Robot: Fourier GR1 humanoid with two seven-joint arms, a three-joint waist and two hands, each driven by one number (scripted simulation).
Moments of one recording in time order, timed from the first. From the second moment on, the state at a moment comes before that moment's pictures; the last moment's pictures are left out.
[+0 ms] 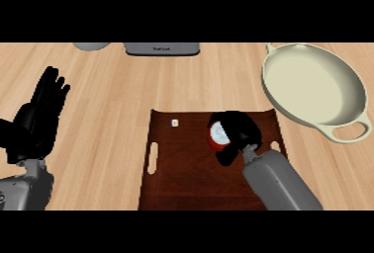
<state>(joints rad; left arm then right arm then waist) -0.19 0.23 0.10 -1.66 0.09 0.14 0.24 -0.45 -0.08 0.37 -1.23 0.80 0.24 0.39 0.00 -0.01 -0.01</state>
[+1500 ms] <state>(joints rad) -0.19 0.21 0.13 -1.64 0.09 0.12 0.22 -0.22 -0.07 0.25 -2.09 0.93 0.10 0.48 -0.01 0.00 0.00</state>
